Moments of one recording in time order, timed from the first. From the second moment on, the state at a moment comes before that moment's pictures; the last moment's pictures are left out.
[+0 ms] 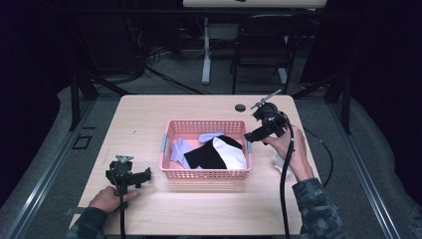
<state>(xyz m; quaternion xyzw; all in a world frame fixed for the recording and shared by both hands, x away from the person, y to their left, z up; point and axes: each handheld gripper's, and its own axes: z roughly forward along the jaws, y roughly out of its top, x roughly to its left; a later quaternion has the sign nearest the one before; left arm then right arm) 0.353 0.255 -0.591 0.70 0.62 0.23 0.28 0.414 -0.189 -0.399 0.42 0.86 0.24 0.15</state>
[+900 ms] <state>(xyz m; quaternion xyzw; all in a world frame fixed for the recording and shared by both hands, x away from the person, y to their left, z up) 0.353 0.255 -0.591 0.70 0.62 0.23 0.28 0.462 -0.112 -0.473 0.40 0.90 0.15 0.08</state>
